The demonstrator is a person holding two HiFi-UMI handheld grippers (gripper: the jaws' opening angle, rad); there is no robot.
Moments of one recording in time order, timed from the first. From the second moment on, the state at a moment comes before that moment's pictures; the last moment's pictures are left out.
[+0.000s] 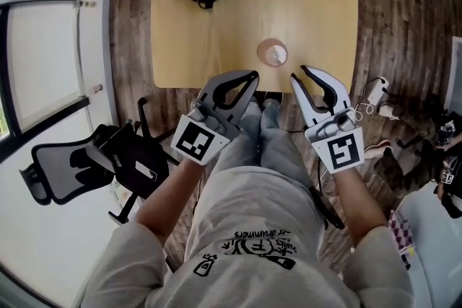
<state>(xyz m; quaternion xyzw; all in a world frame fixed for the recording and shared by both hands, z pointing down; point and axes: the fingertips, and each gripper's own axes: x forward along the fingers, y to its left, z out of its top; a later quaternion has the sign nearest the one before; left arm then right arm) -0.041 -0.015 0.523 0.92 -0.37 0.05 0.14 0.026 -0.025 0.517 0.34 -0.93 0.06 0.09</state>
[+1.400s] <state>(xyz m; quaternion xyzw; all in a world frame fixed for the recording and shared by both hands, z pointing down) -0.054 -0.047 0.588 0.92 -0.36 0.06 0.13 -0.017 -0.060 0.599 0.30 -0.94 0.02 0.17</state>
